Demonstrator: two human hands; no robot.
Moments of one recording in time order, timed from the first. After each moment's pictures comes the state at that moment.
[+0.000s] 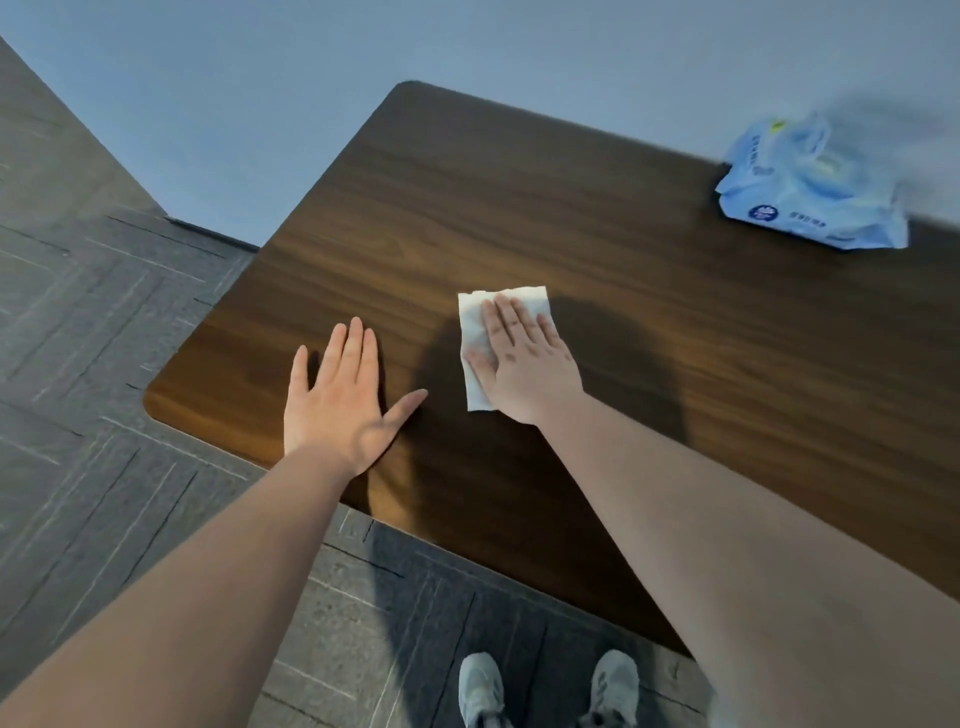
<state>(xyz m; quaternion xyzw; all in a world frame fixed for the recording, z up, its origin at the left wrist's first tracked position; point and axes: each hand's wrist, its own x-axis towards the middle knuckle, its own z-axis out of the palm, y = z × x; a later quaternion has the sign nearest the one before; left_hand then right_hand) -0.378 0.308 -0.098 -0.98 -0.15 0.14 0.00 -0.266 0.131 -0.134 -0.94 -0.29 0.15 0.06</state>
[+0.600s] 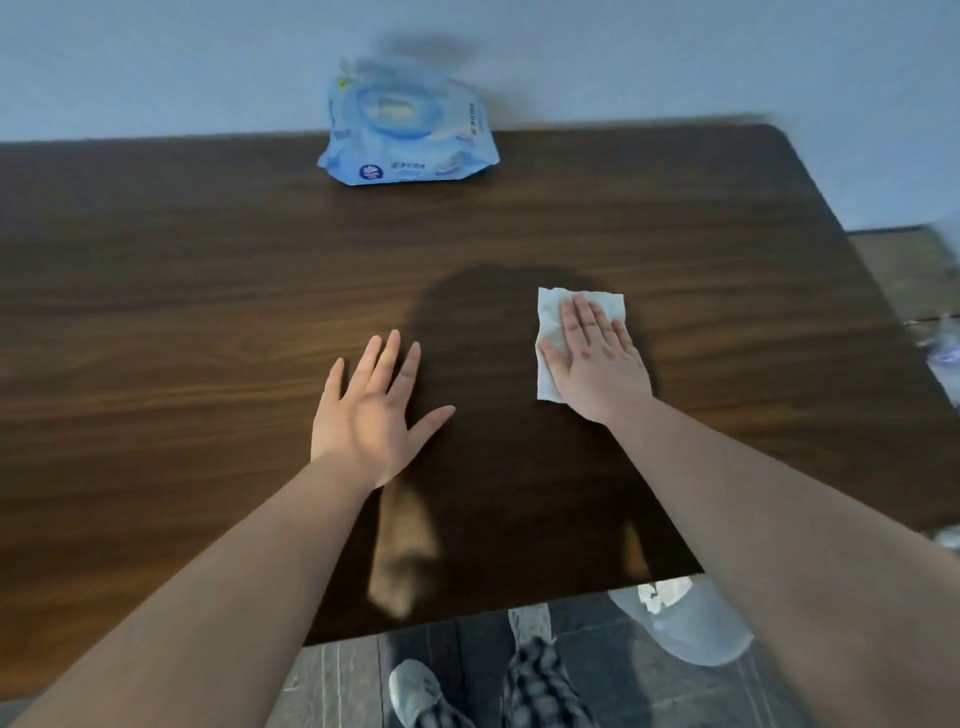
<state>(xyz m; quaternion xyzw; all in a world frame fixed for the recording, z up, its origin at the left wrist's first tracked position) -0.306 -0.007 -0.100 -0.97 0.16 0.17 -0.04 -0.300 -0.268 -0.131 -0.99 0.06 0.13 0.04</state>
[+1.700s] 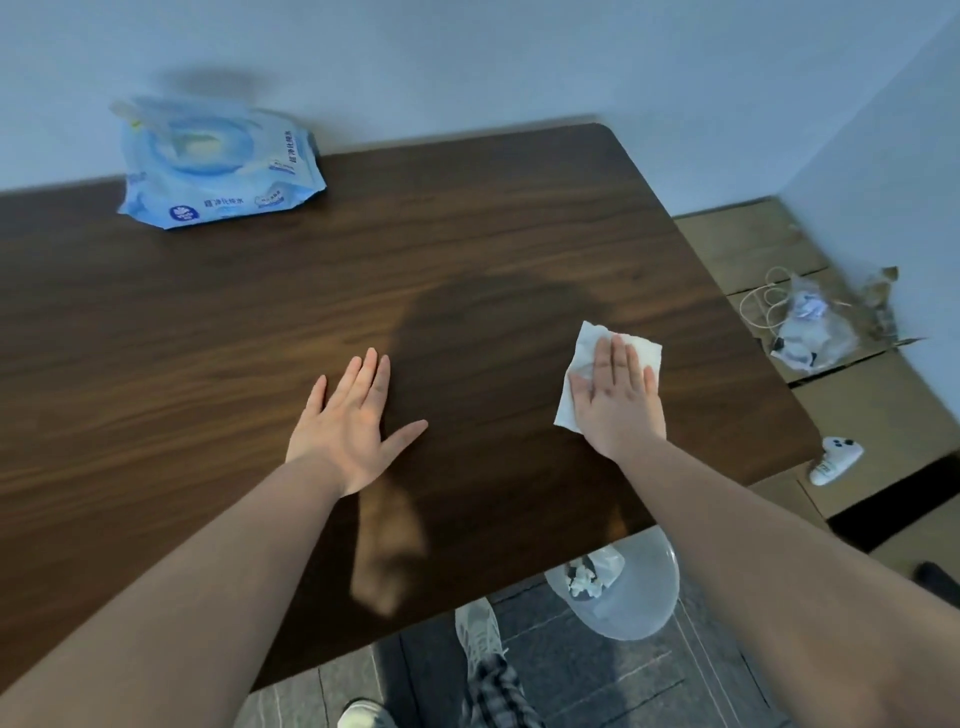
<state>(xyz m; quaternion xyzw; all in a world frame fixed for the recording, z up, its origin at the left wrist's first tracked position) -0.302 -0.127 -0.106 -0.94 0.25 0.23 -0.05 -0.389 -0.413 -0.122 -0.95 0.26 0.16 0.06</state>
